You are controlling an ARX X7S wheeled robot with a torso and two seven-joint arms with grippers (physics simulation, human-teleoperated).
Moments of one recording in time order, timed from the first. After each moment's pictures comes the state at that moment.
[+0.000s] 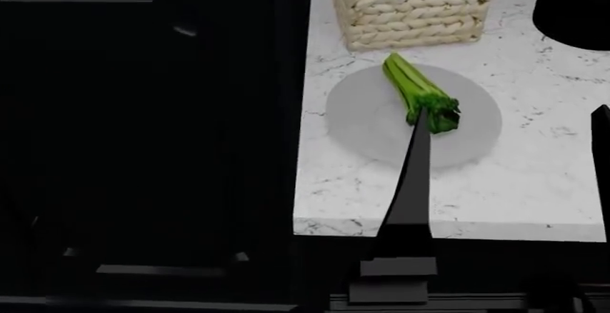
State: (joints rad) left arm -2.35 -1.14 2.57 1.05 -1.04 0.29 -1.57; right arm 1.55 1.25 -1.76 -1.04 0.88 -0.22 1.41
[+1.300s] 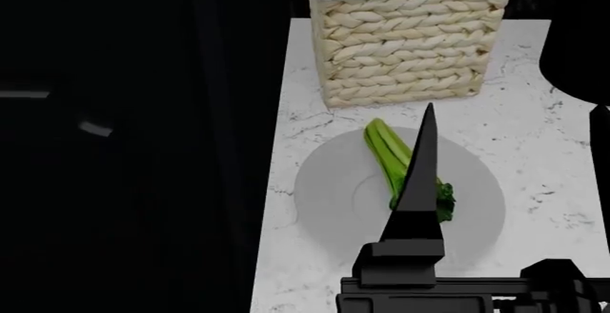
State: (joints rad) left arm -2.36 -1.12 2.64 1.05 -0.95 0.36 -1.57; right arm 1.61 1.26 -1.84 -1.00 0.92 -0.27 1.38
